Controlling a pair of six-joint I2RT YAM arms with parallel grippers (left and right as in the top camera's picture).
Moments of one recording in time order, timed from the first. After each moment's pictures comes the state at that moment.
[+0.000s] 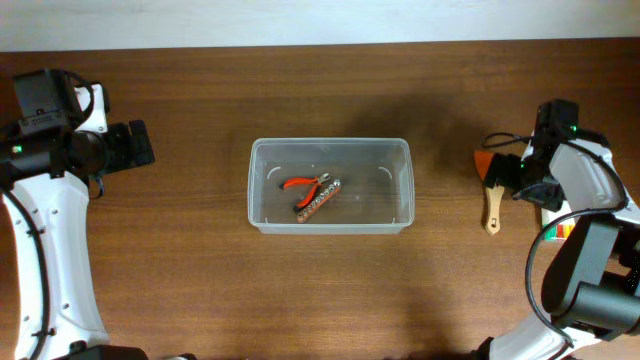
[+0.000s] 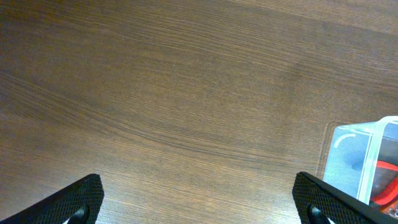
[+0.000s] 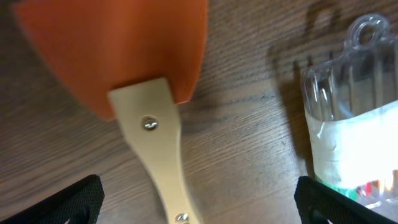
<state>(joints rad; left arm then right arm) 0.27 1.53 1.57 -1.06 0.01 0.04 -0.31 1.86 1.29 -0.87 0.05 0.15</state>
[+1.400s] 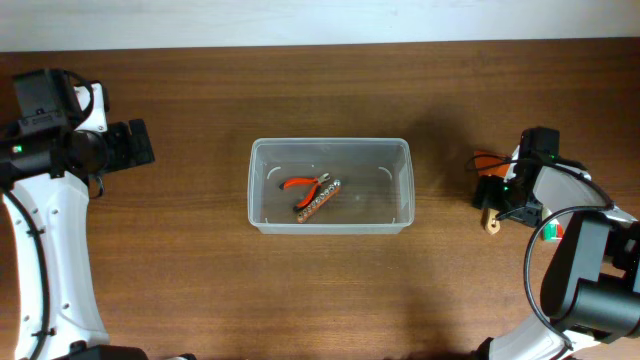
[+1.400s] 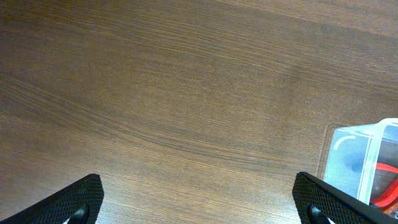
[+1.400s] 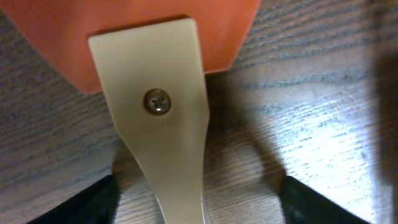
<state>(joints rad) 0.27 1.53 1.57 -1.05 0.01 0.04 -0.29 1.85 1.08 -0.65 0.01 0.10</state>
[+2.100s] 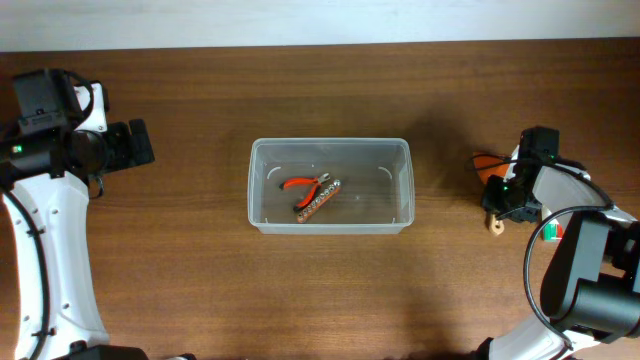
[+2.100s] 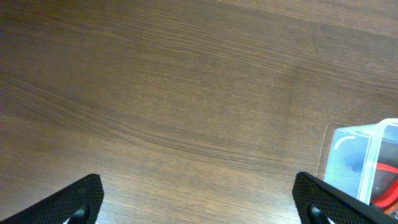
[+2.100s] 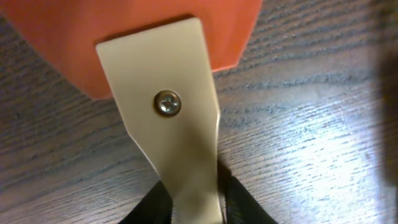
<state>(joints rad) 0.27 1.53 1.57 -1.05 0.01 0.04 -0.29 1.85 1.07 -0.65 0.01 0.10</state>
